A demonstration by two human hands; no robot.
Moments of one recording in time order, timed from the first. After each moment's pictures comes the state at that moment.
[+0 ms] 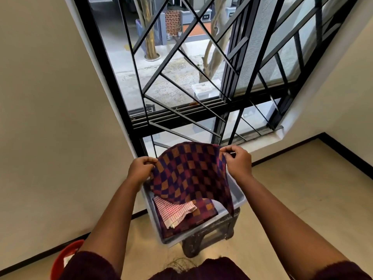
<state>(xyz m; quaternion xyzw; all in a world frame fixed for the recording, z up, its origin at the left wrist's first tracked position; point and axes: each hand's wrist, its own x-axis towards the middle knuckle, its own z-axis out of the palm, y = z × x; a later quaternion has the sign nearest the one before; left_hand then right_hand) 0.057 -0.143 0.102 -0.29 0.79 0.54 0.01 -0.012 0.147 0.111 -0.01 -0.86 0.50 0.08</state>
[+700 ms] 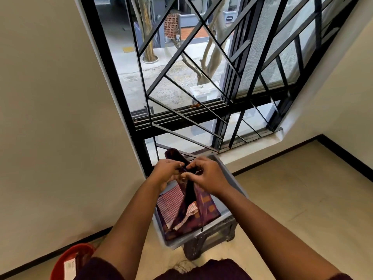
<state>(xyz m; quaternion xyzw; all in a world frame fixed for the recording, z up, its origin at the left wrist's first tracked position) 0.050 -0.090 0.122 -0.26 0.64 0.72 0.10 0.033 0.074 0.114 0.24 -0.86 0.44 -0.03</state>
